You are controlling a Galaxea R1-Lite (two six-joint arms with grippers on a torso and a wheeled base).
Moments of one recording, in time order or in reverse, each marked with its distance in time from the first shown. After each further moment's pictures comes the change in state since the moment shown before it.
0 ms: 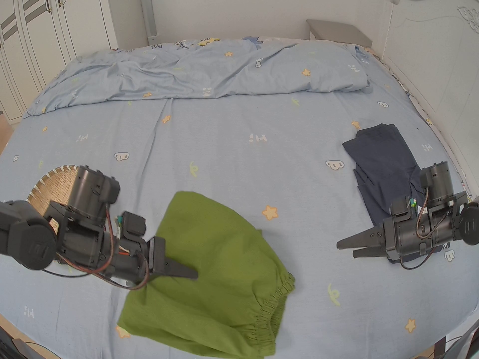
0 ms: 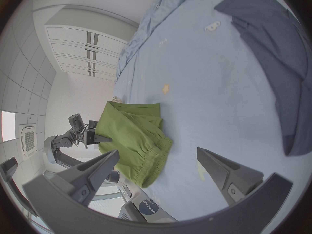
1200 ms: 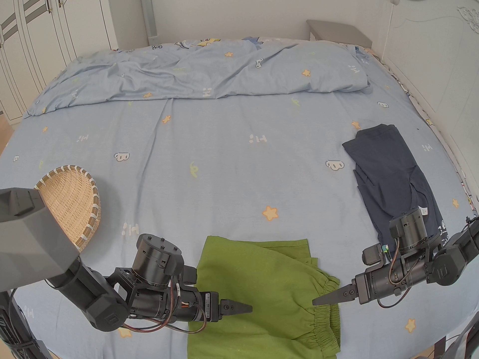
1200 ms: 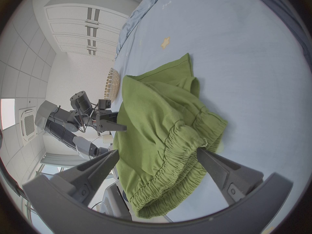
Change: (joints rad) left arm -0.199 0.370 0.279 -0.676 0.160 -0.004; right arm 0.140 0.160 0.232 -0.263 -0.011 -0.082
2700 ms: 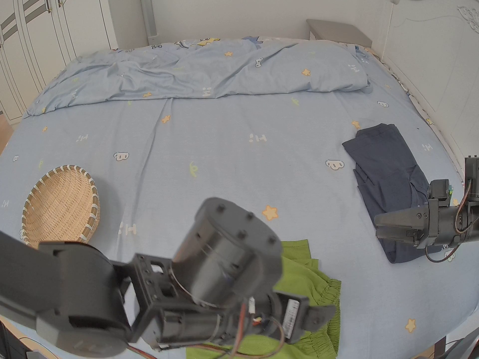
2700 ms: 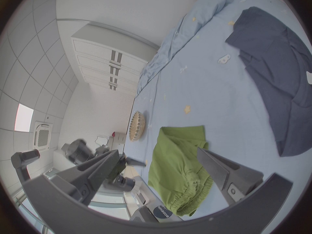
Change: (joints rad) left arm -0.445 -0.257 -0.468 0.584 0.408 0.040; right arm -0.255 -0.393 -0.107 0.087 0.170 0.190
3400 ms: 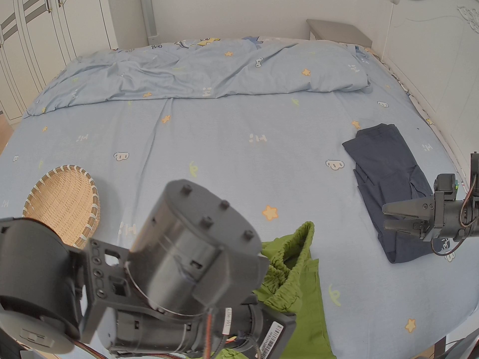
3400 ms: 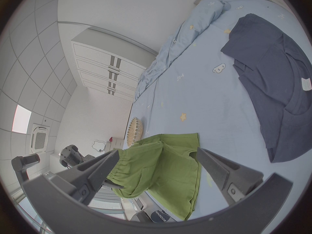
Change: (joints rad) left arm -0.027 -0.108 -0.053 0.221 0.008 0.189; right arm -0.056 -0.012 -0.014 0.000 0.001 0.003
